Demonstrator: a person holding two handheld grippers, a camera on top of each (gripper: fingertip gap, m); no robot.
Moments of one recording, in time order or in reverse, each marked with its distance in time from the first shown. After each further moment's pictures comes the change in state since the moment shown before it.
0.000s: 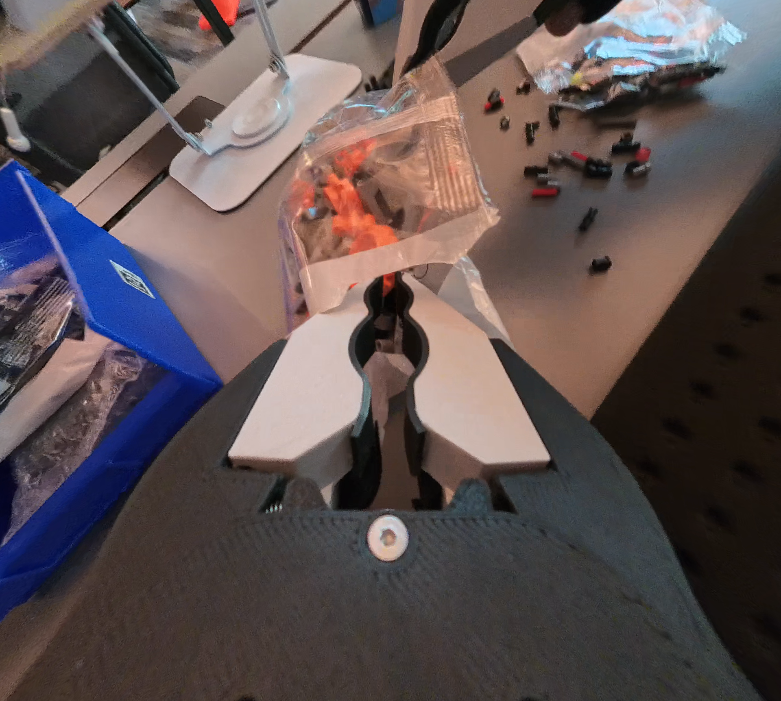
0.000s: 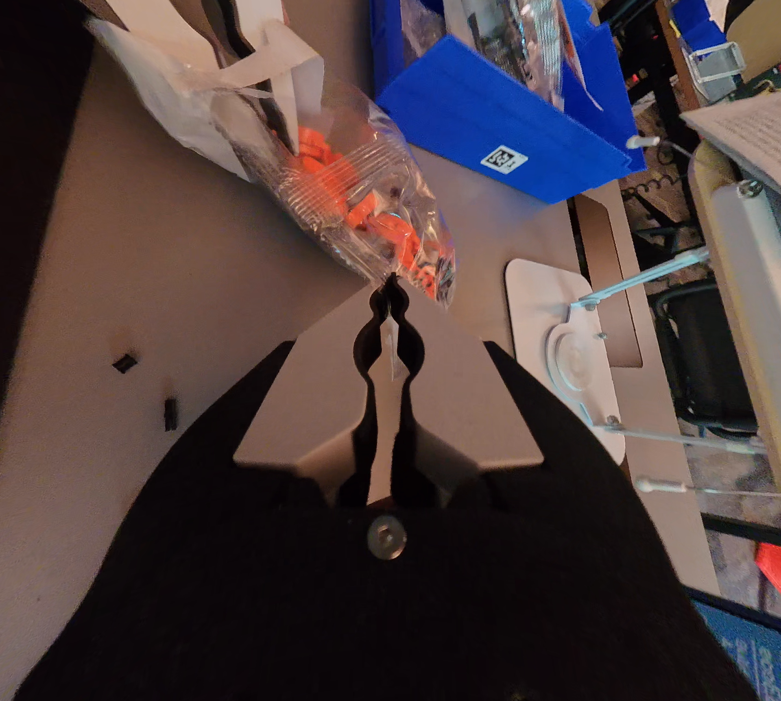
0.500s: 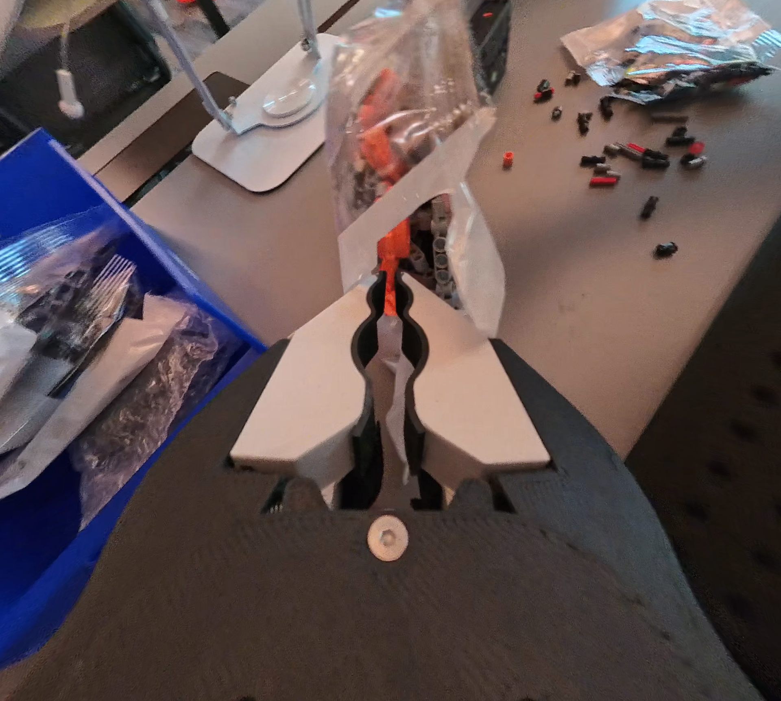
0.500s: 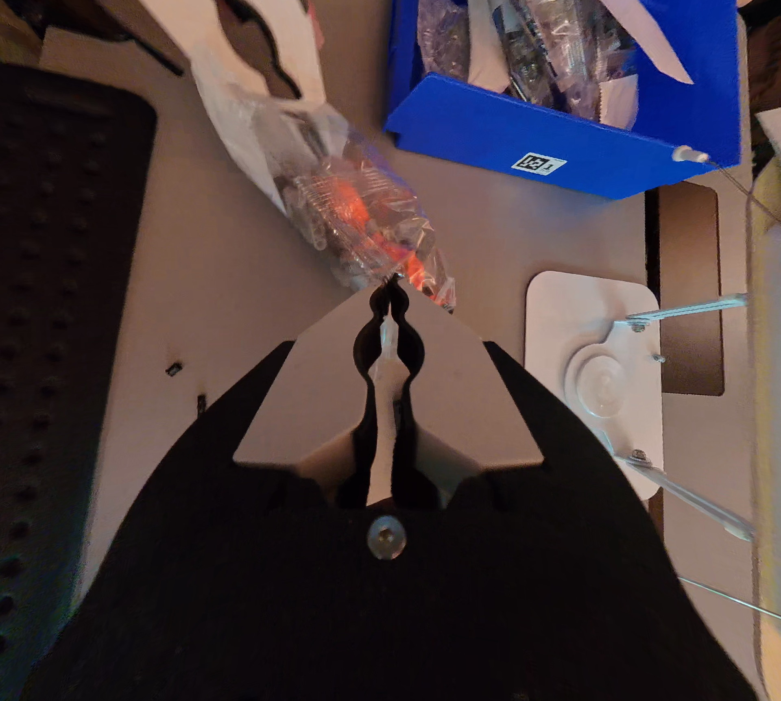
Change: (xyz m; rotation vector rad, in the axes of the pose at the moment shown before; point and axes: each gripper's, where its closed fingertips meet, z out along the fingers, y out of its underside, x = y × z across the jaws) left arm -0.052 0.009 -0.008 -0.023 0.053 -0.040; right arm 0.041 -0.037 0.007 -0.140 -0.290 0.129
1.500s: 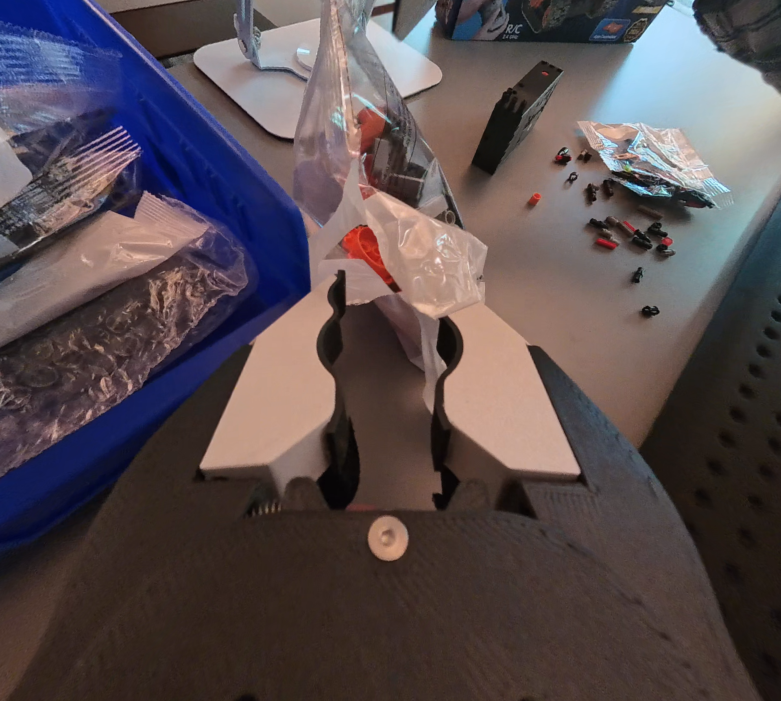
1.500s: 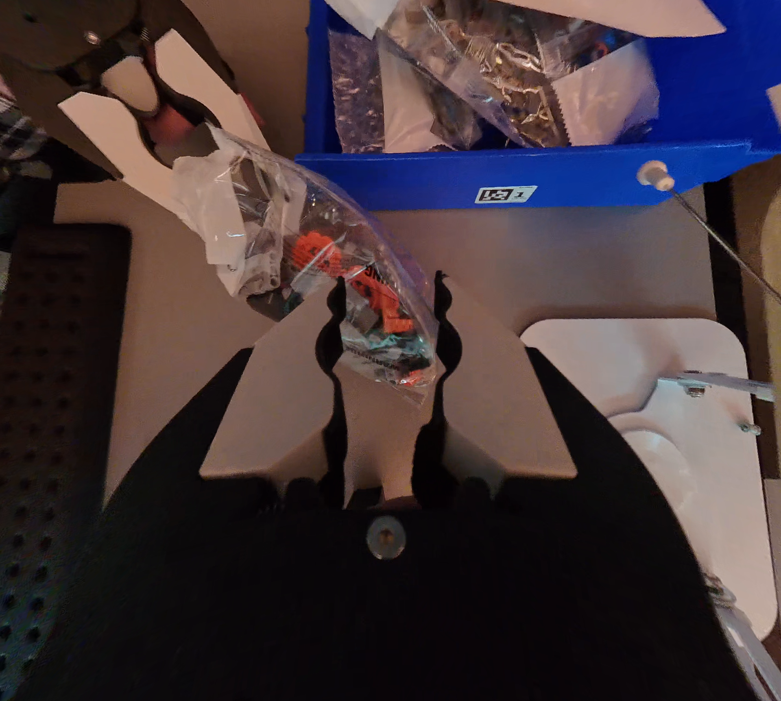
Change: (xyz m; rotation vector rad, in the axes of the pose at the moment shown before) left arm -0.043 0.026 0.006 0.064 0.109 -0.379; right arm 0.079 -0.025 0.061 0.030 -0.203 0.255
